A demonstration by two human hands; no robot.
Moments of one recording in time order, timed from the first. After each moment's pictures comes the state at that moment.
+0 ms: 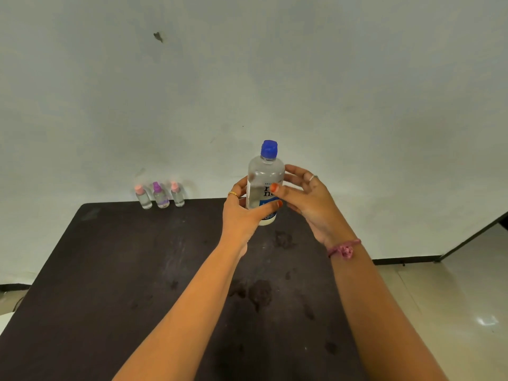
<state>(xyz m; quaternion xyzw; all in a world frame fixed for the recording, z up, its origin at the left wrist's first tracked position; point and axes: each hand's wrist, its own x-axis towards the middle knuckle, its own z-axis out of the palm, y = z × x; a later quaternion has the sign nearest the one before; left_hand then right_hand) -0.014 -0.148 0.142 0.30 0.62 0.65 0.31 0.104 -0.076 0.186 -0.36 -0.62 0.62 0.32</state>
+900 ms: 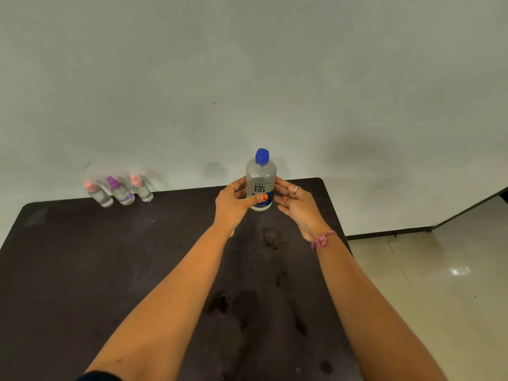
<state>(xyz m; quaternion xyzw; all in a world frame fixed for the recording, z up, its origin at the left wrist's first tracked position) -0.063 -0.016 0.043 0.30 0.69 0.52 0.39 0.083 0.048 0.060 -0.46 -0.56 0.65 0.25</state>
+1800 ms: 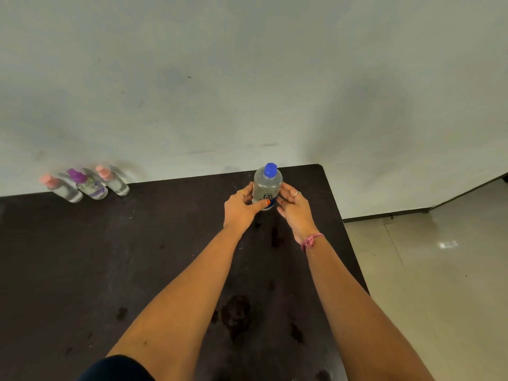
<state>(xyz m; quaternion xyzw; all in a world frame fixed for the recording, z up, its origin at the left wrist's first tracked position) -0.041 0.034 -0.032 0.32 0.74 0.42 0.42 0.084 0.090 -0.036 -0.54 -0.50 0.63 0.26</state>
